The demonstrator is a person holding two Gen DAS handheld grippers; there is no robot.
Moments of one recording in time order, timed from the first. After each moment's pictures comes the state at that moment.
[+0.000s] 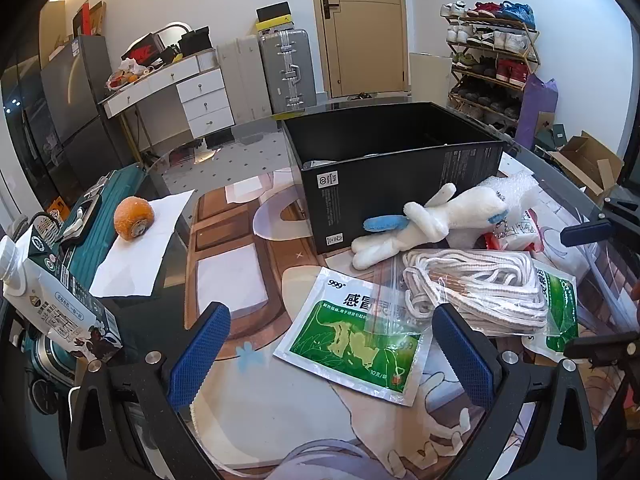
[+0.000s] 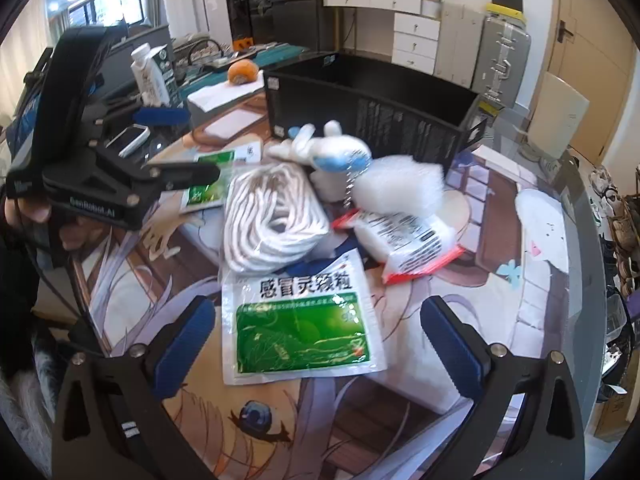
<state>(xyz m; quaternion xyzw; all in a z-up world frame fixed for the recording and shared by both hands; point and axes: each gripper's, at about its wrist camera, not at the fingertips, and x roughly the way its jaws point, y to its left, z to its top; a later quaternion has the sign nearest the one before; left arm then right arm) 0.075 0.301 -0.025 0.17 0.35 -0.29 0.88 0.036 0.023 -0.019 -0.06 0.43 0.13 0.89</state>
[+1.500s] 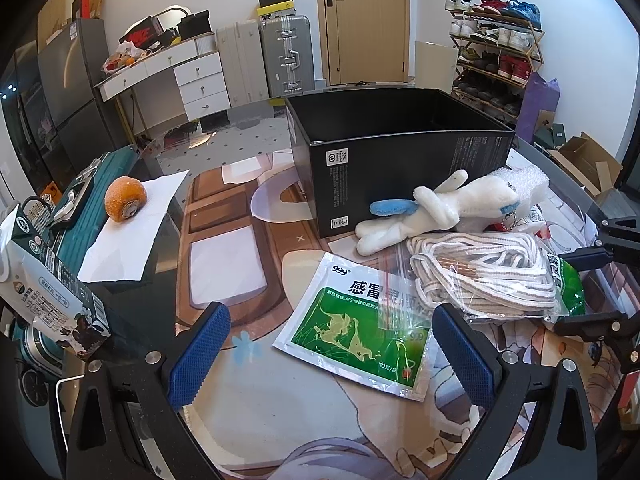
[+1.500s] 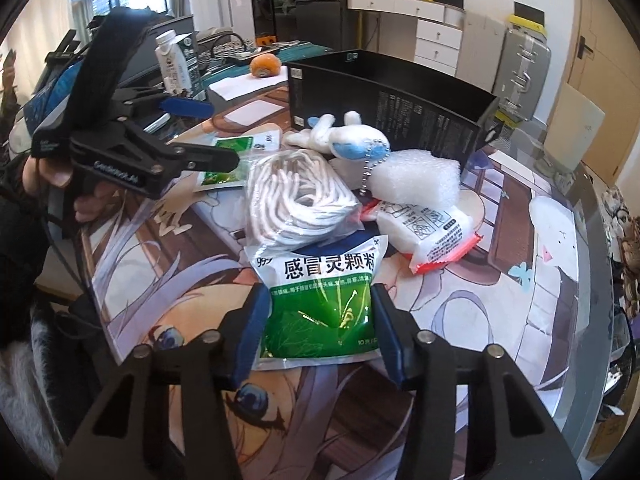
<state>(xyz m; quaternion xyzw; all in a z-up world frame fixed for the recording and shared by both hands) 0.087 0.304 -0.038 0.15 0.37 -0.29 0.87 0.028 0.023 -0.029 -0.08 0.43 0.17 0.89</state>
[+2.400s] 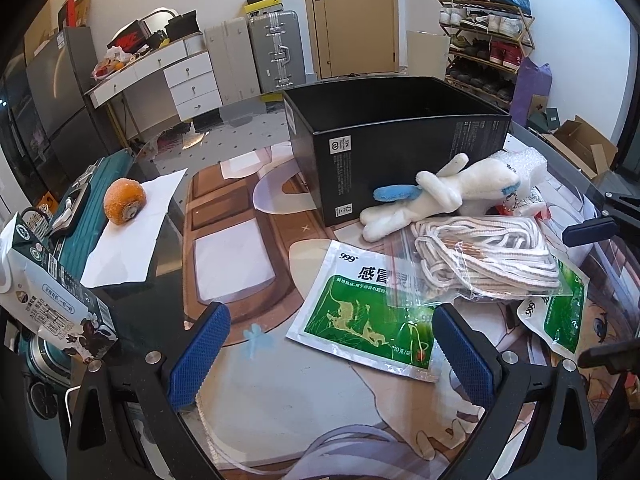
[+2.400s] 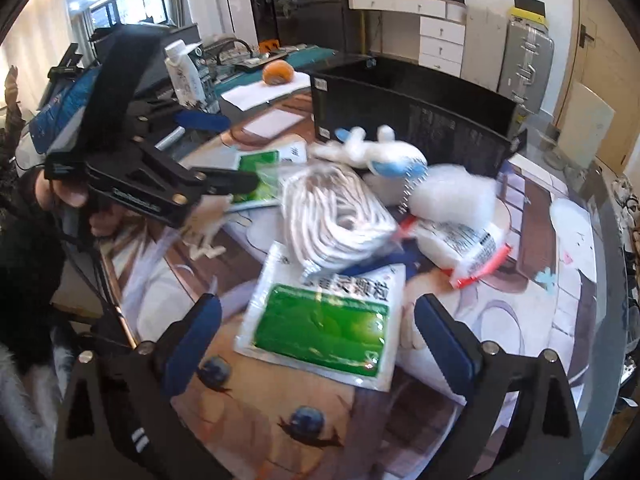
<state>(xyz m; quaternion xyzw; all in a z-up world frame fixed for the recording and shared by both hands) 0.086 0.310 -0.040 0.18 0.38 -0.30 0.86 0.031 0.042 -0.023 -0.05 0.43 0.18 0.88</state>
